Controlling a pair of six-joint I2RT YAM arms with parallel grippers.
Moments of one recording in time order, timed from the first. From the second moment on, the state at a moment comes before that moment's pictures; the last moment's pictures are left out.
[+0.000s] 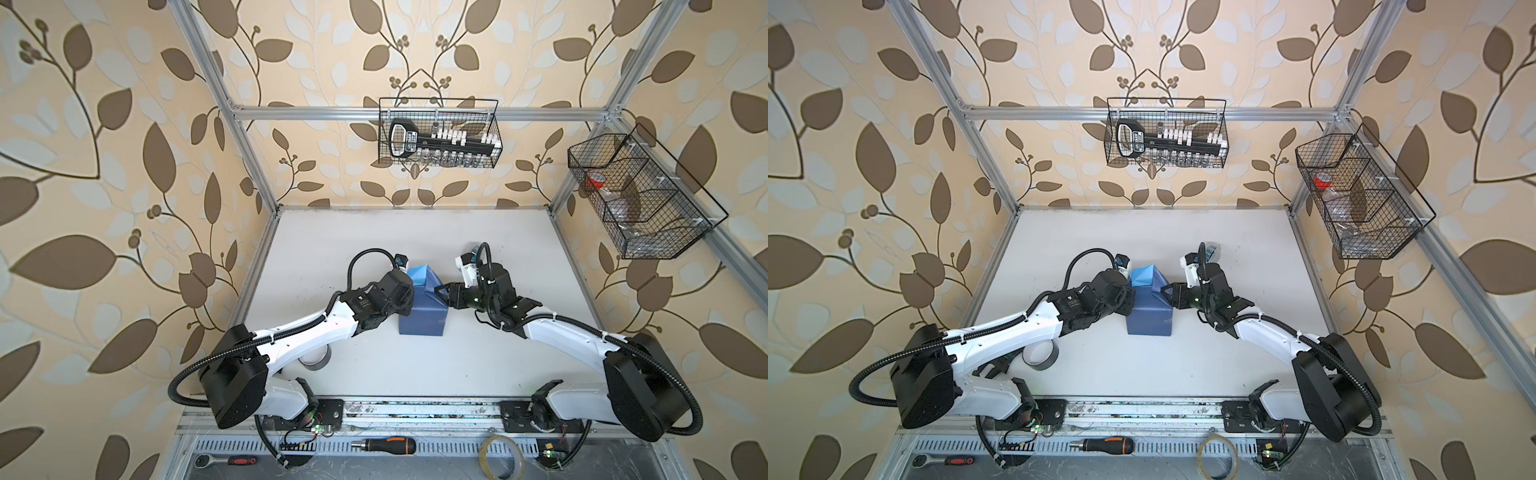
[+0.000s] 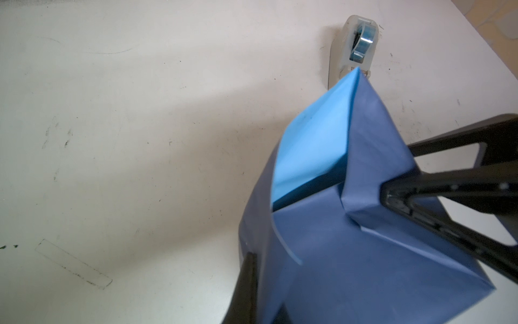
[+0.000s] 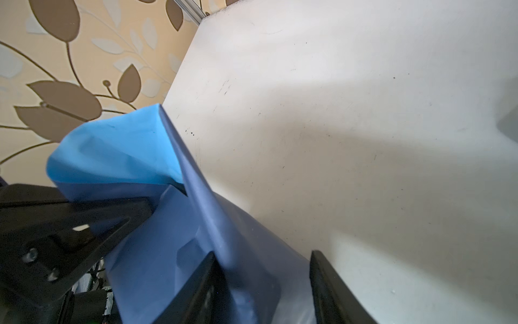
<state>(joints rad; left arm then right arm) -0.84 1.36 0.92 -0.33 -0.27 -0.45 0.48 1.34 0.64 0.12 -0.30 0.50</state>
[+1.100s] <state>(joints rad) -0.58 0.98 0.73 -0.25 0.08 -0.57 0.49 1.32 0.52 0.33 -0.33 0.56</state>
